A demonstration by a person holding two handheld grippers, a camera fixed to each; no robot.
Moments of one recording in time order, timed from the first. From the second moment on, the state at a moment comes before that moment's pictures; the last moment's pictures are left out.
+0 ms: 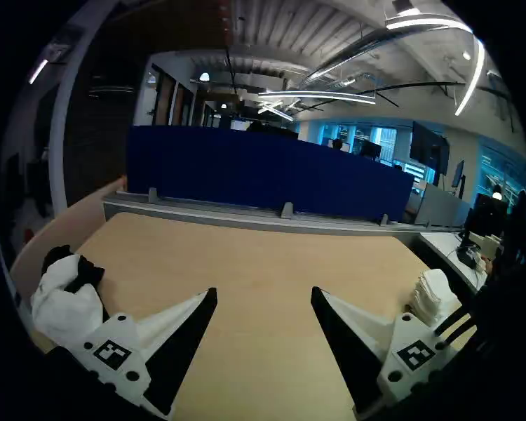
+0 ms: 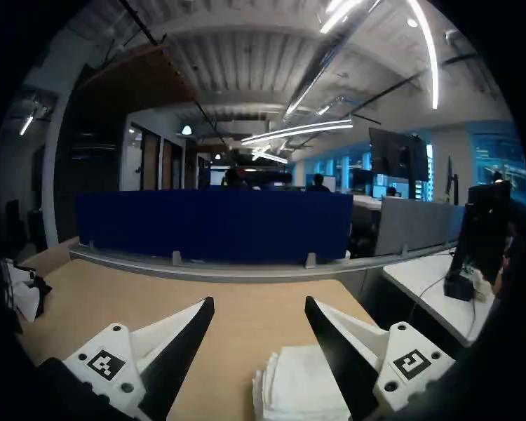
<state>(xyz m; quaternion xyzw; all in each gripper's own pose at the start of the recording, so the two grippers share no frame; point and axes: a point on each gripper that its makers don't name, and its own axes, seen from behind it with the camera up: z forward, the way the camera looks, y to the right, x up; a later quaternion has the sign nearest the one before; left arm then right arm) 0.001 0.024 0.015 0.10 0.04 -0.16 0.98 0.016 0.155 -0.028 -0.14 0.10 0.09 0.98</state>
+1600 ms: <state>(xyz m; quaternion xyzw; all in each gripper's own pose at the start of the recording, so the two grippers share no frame) 0.019 -0.045 0.009 0.19 0.16 -0.06 0.97 0.069 0.024 0.036 -0.09 0.11 0.06 0.99</state>
